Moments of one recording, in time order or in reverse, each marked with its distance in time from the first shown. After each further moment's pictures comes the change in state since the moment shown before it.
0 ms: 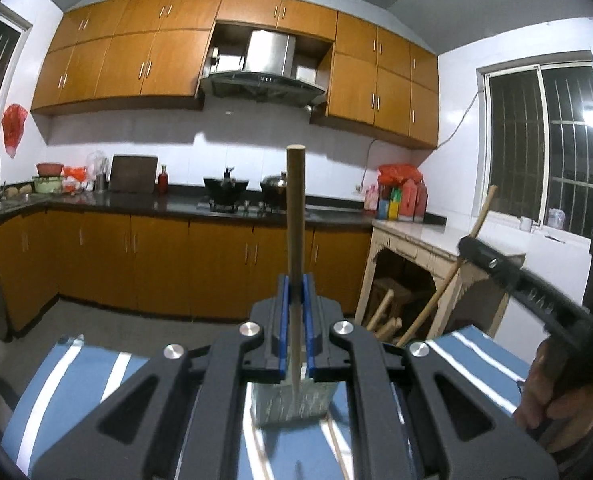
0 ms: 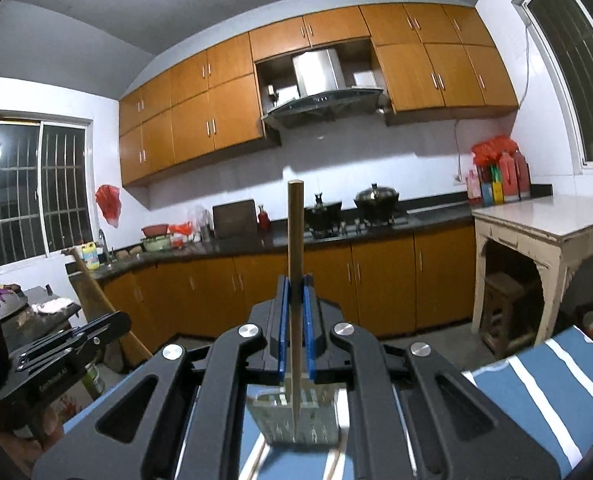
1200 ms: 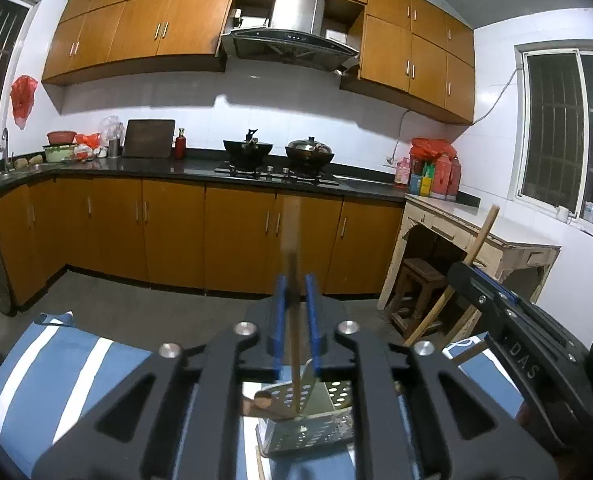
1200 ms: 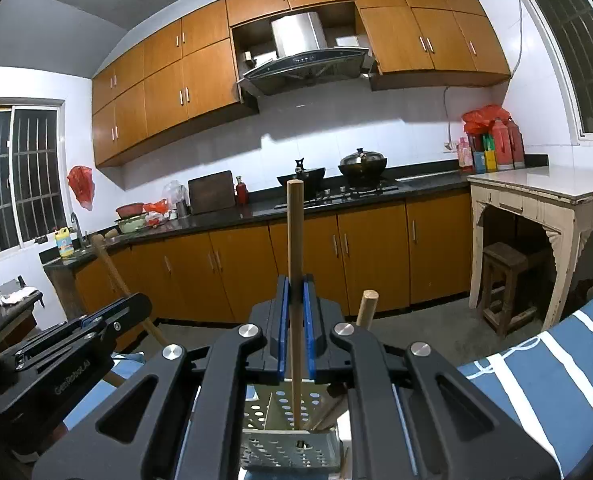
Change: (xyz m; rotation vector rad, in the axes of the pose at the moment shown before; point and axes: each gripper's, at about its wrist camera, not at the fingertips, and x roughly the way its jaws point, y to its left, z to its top) left arm 0.134 0.021 -0.043 -0.053 0.120 0.089; right arm 0.095 -0.016 -0.060 0.034 0.106 -0.075
